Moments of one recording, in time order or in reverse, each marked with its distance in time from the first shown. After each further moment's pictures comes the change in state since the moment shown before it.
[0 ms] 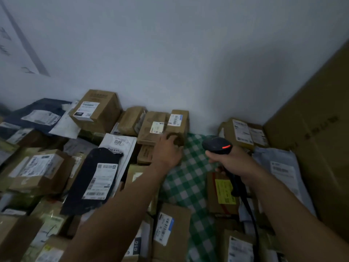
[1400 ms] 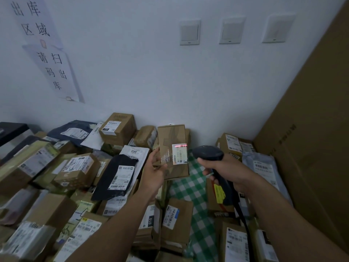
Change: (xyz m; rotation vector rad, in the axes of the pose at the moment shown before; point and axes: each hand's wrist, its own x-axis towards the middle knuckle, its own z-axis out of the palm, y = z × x) left_hand -0.162 0.004 -0.073 -0.917 0.200 -0.158; right_hand -0.155 -0.031 0.020 0.123 -0.129 -0.115
